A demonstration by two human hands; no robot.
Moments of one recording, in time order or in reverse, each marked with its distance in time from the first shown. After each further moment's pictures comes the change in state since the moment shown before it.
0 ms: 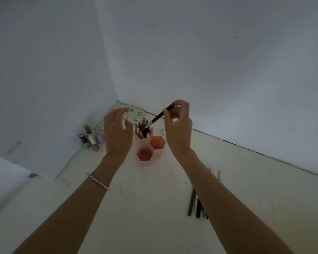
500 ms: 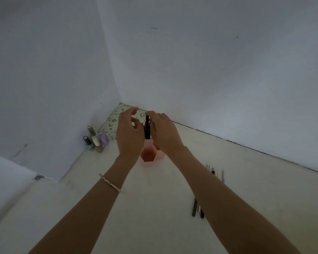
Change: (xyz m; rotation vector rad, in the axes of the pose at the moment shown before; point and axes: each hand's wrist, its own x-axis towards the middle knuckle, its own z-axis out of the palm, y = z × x) left_hand -0.004 0.029 0.010 -0.216 0.015 -0.105; right_hand -0.002 0.002 0.026 -0.450 -0.440 -0.251
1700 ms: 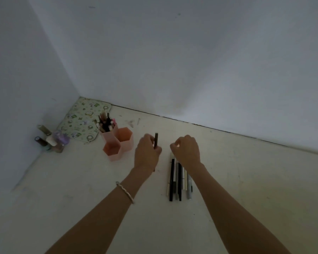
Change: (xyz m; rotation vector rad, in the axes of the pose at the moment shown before) left_hand -0.118 0.037 0.105 0.171 -0.614 -0.278; right_hand -0.139 0.136 -0.057 -0.218 -0.076 0.694
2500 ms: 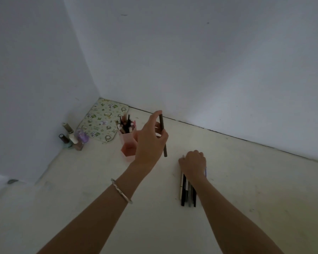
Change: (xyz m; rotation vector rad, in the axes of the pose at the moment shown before) left_hand 0.010 0.011 -0.068 -0.315 0.185 0.347; right_hand -0.013 -0.016 0.038 -0.309 -0.156 0.112
